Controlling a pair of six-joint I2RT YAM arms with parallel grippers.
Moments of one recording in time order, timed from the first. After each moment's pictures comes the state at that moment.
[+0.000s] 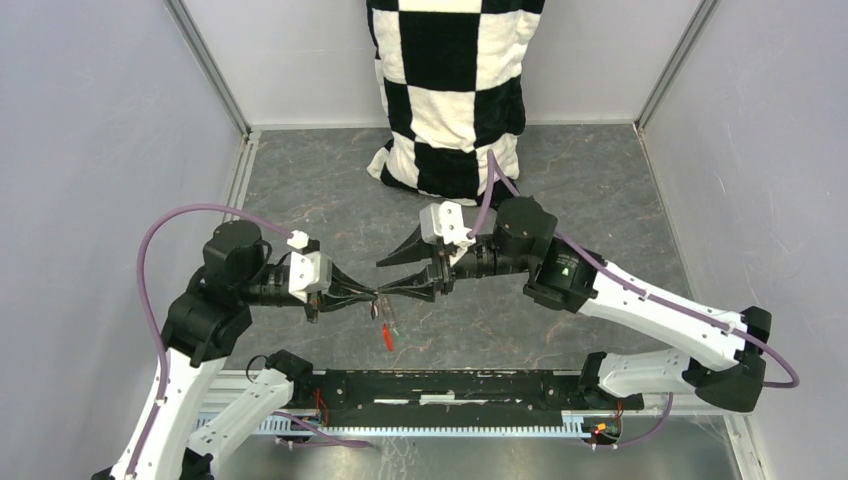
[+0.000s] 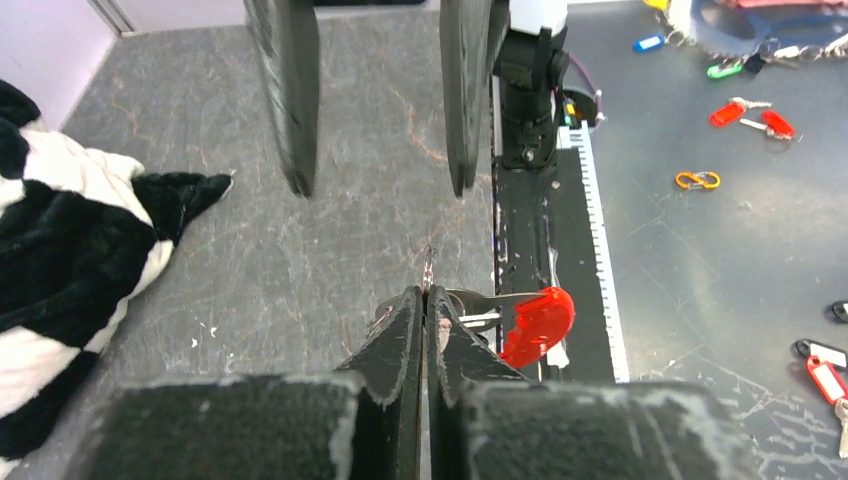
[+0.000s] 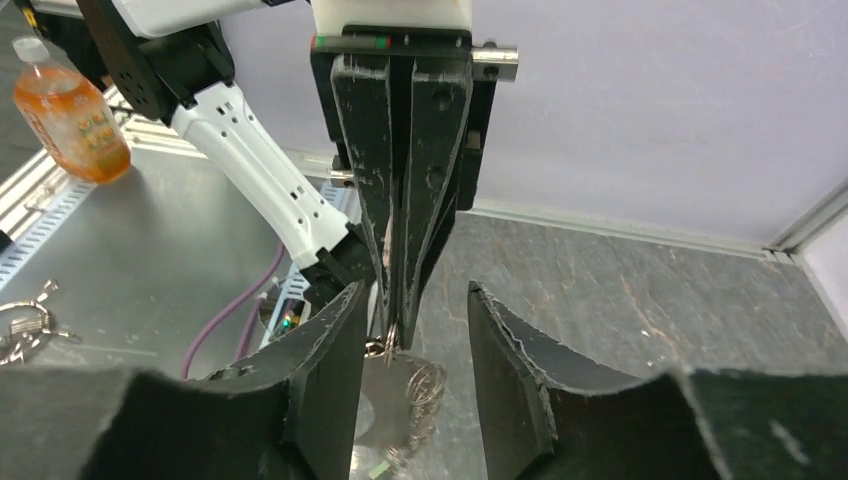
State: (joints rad) left arm -0.43 0.67 1.12 -0.80 1.04 0.43; right arm 1.11 1.19 1.17 0.09 -0.56 -0.08
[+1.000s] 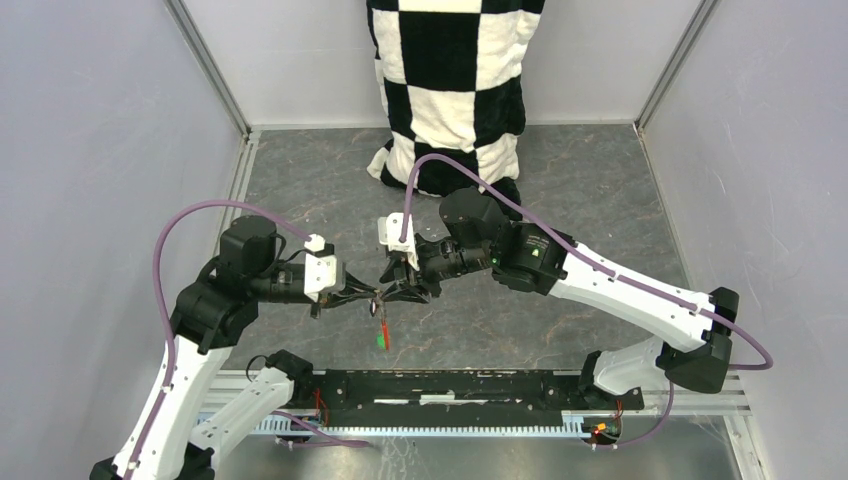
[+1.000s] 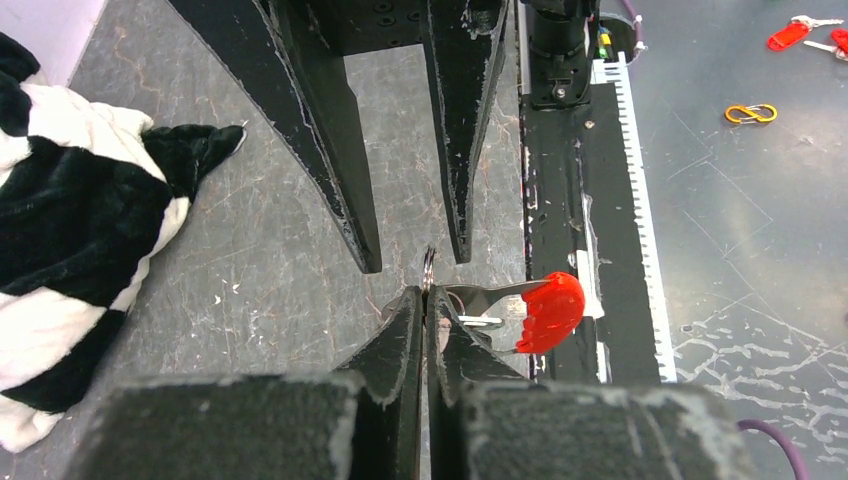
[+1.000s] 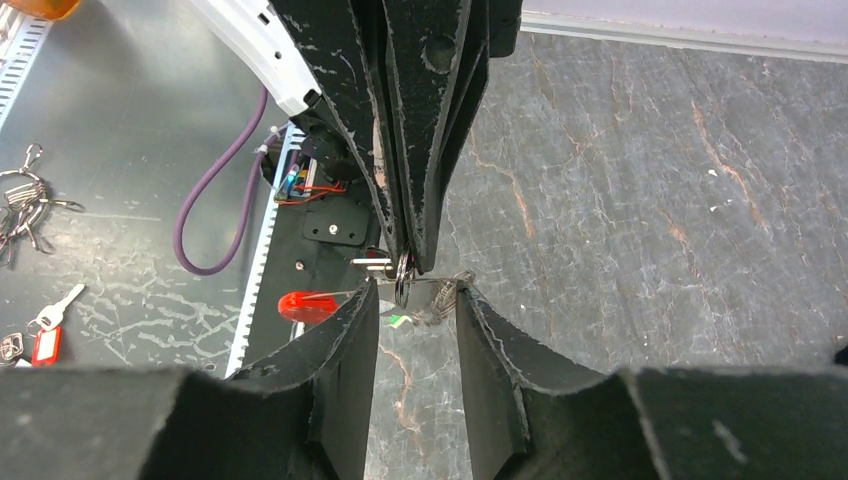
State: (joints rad) left arm -0.43 0.72 1.12 -0.95 0.97 0.65; right arm 1.12 1.38 1.45 -0.47 -0.51 -0.25
